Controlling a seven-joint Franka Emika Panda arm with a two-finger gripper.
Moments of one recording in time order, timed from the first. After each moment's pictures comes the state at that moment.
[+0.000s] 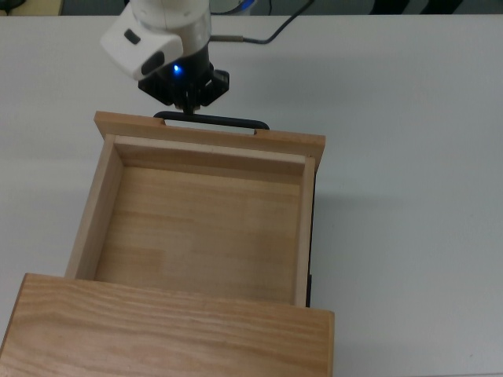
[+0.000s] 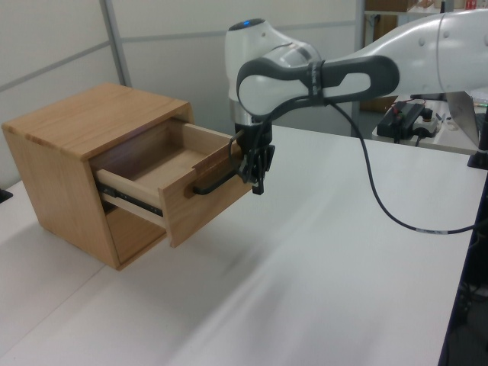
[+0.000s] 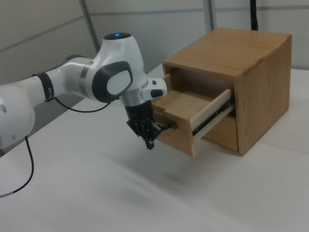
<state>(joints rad) 0.03 0.22 0.00 -1.57 -0.01 1.80 -0.01</state>
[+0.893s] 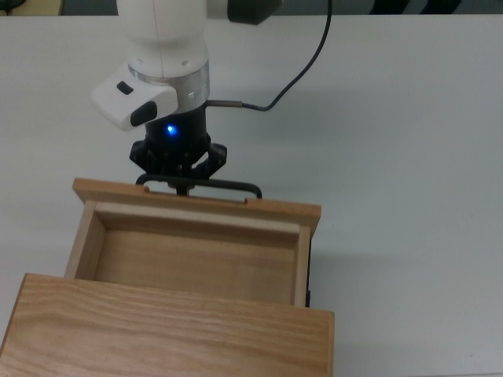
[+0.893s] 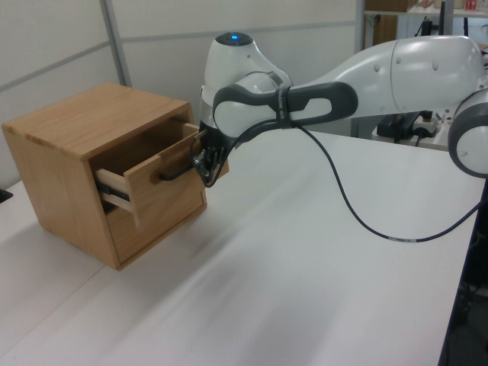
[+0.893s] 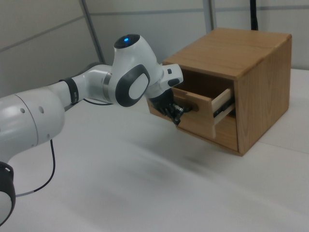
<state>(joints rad) 0.03 0.41 0.00 -1.40 -0.02 2.19 0.03</state>
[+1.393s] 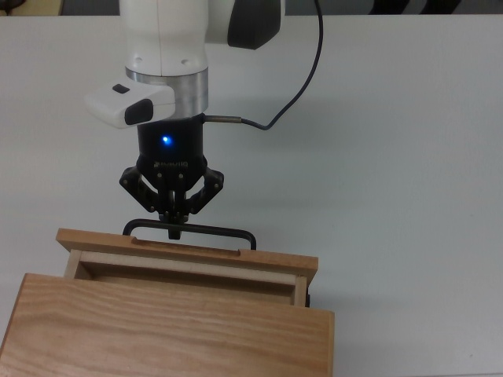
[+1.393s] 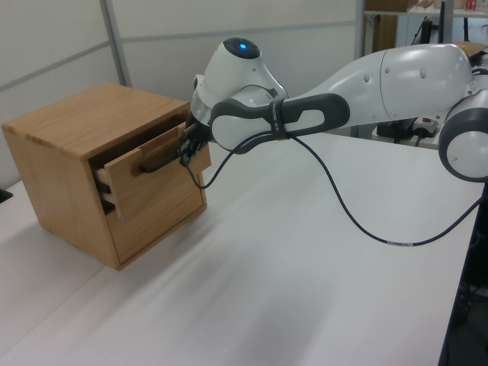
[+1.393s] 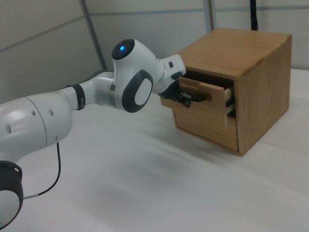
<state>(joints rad) 0.03 0.45 0.00 -1.40 -0.03 2.47 0.03</state>
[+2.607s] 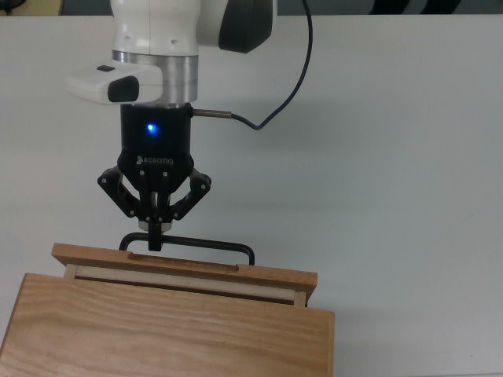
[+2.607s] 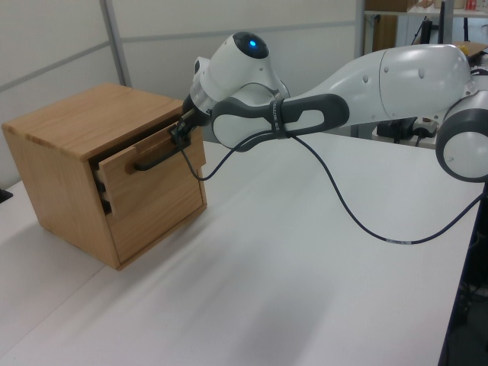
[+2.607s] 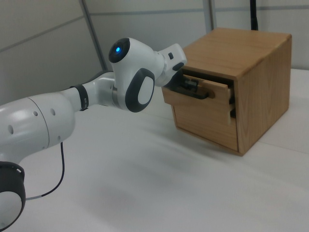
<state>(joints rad) 0.02 0.46 -0.01 -1.37 -0.06 2.64 0.04</state>
